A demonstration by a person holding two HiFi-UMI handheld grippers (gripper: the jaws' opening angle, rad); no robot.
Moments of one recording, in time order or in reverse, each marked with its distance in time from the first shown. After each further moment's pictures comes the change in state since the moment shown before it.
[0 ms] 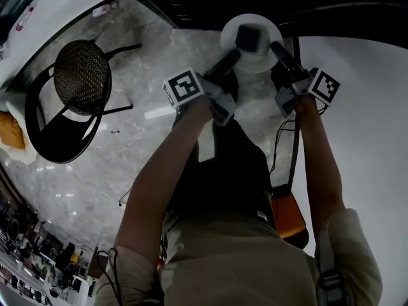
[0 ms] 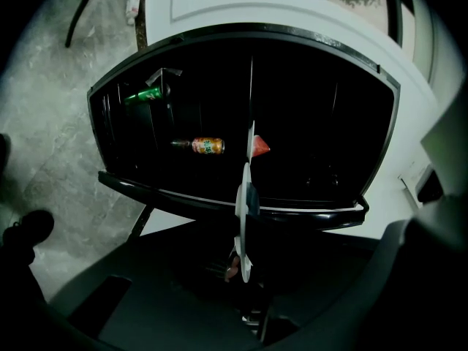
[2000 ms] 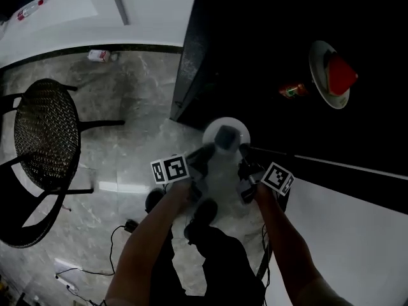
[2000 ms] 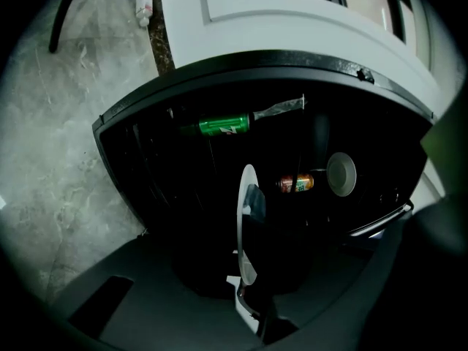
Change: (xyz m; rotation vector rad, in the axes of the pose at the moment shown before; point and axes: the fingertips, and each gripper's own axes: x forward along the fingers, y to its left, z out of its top) left arm 0.027 0.277 0.139 0.135 -0.050 0.069; right arm 0.202 -0.218 -0.085 -0.068 0.079 -0.150
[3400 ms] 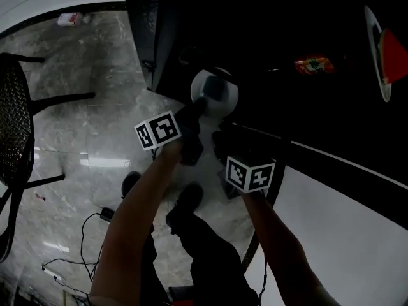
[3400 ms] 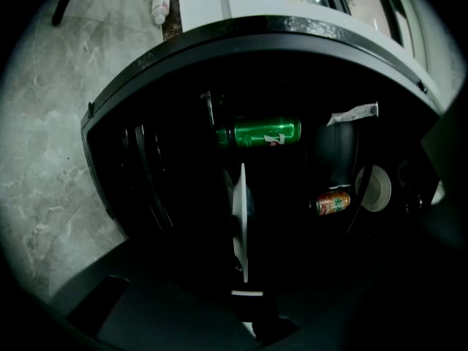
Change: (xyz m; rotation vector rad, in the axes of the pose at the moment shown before) left arm 0.064 0.072 0.044 -0.005 -0.152 0.010; right arm 0.039 -0.035 -0.074 -0.702 0.375 -0.196
